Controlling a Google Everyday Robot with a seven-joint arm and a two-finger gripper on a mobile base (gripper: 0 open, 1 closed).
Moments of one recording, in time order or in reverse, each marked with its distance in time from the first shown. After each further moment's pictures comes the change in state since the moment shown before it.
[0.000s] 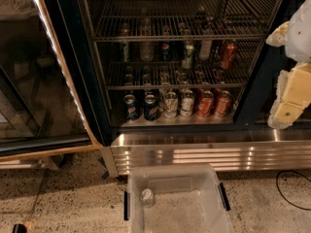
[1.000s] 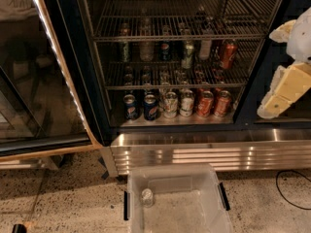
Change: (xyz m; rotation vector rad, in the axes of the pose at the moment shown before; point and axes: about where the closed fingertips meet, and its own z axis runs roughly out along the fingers) arm 0.005 -0.029 0.013 0.091 -0.144 0.086
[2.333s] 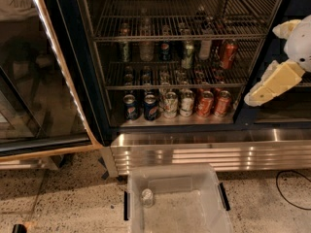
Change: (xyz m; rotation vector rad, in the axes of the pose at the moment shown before) arm -0.006 -0.035 0.020 0.125 -0.199 0.109
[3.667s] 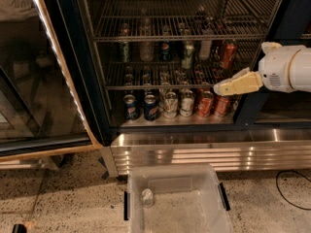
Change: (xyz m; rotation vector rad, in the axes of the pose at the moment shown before) arm 0.001 -0.035 0.081 0.176 -0.328 0.296
